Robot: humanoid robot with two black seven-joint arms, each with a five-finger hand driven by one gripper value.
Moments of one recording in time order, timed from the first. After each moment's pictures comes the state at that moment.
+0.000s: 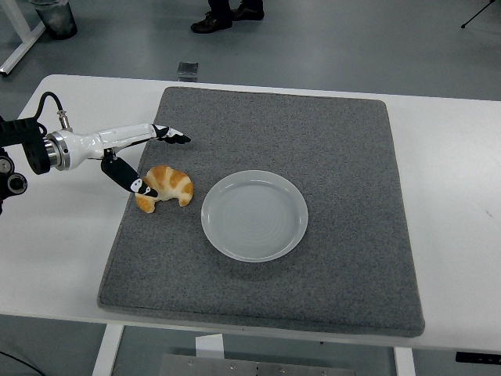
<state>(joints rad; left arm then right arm) -1.25 0.90 0.34 -1.41 0.89 0.19 -0.35 0.03 0.00 0.00 0.17 0.07 0.07 -0.03</state>
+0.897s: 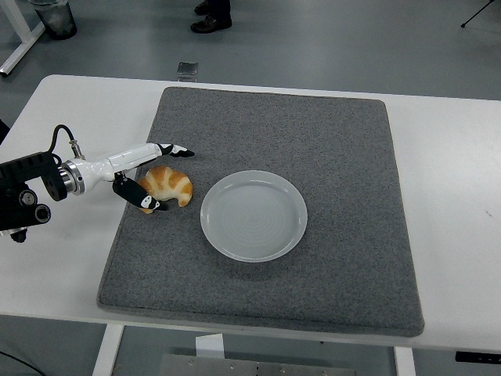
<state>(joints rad) -1.09 0.78 0.30 -1.27 0.88 0.31 -0.43 0.03 0.00 0.00 0.17 0.07 0.07 -0.03</state>
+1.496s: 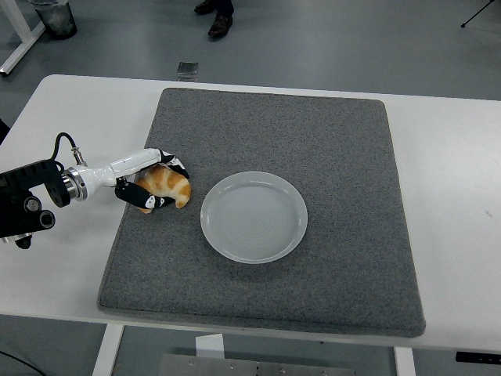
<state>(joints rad) -1.04 0.77 0.23 -1.24 0.89 0.31 -0.44 0.03 0.00 0.00 0.17 0.07 0.07 -0.03</state>
